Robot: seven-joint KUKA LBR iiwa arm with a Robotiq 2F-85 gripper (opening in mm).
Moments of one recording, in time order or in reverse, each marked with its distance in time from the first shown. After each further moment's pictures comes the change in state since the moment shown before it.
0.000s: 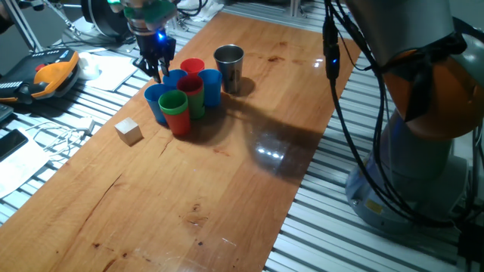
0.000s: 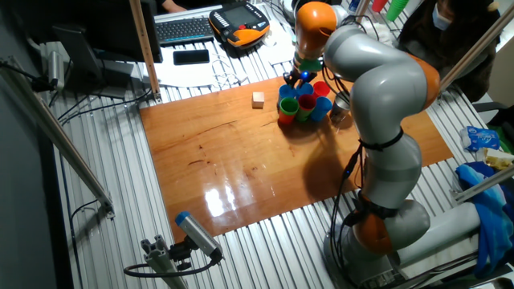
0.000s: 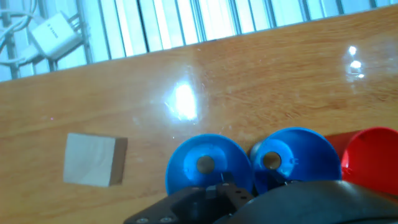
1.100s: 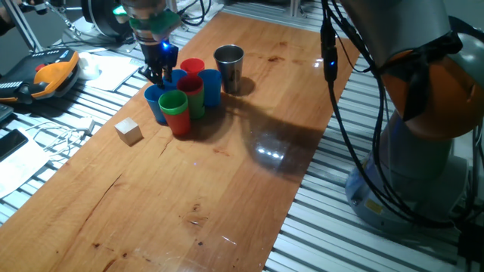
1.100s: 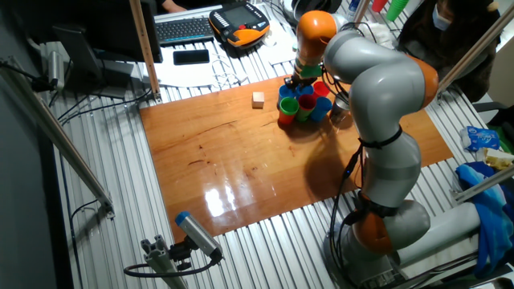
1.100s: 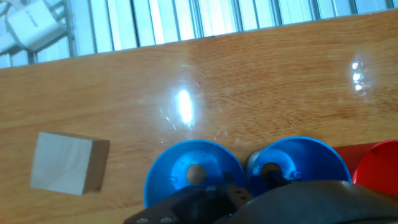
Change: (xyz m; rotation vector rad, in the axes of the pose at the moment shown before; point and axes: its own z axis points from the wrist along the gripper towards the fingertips) arm 0.002 -0.011 0.036 -0.003 -0.037 -0.045
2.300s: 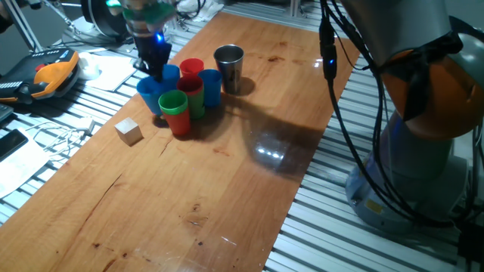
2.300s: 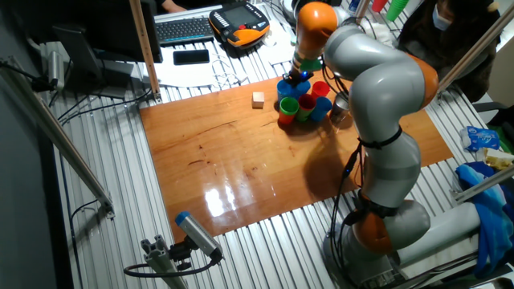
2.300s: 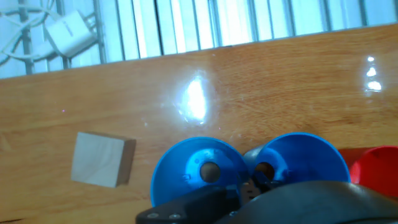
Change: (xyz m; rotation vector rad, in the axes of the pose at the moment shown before) arm -0.014 0.012 -0.050 -0.035 0.037 -0.006
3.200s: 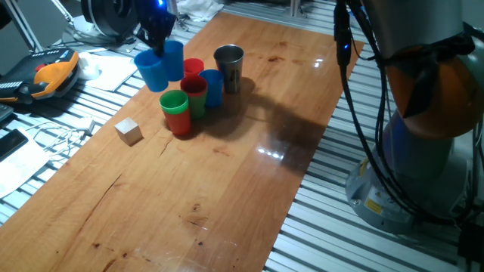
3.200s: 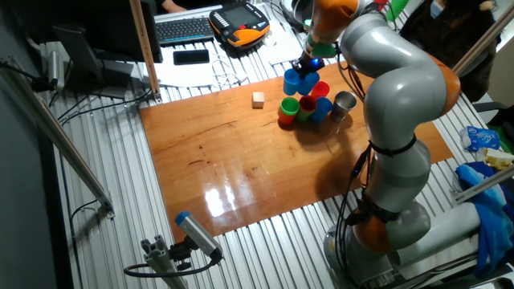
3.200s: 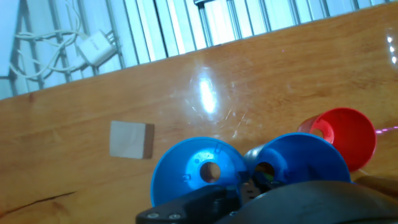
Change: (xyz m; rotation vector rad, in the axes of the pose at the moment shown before) arm 0.024 -0.003 -0.084 -0.069 0.009 0.099
